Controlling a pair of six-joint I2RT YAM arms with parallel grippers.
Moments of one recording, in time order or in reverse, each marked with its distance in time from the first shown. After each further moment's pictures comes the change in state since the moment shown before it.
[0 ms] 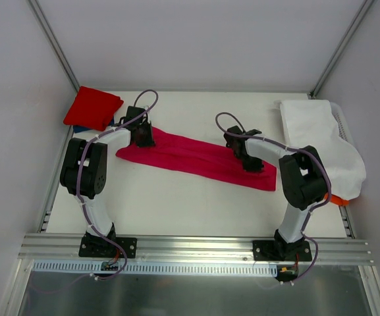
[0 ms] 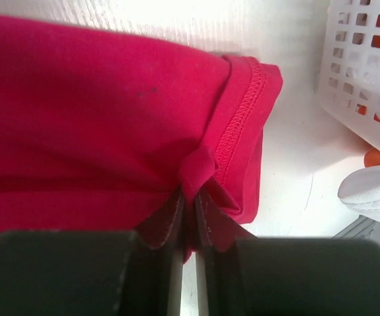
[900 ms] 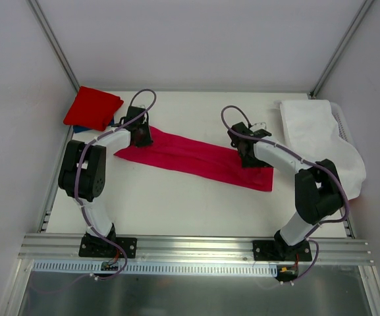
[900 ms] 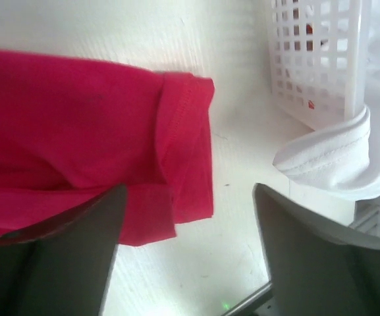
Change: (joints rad) left arm -0.013 -0.036 -0.010 -0.019 -0.127 -0.052; right arm 0.026 -0.174 -0.055 -0.015 0.069 0.033
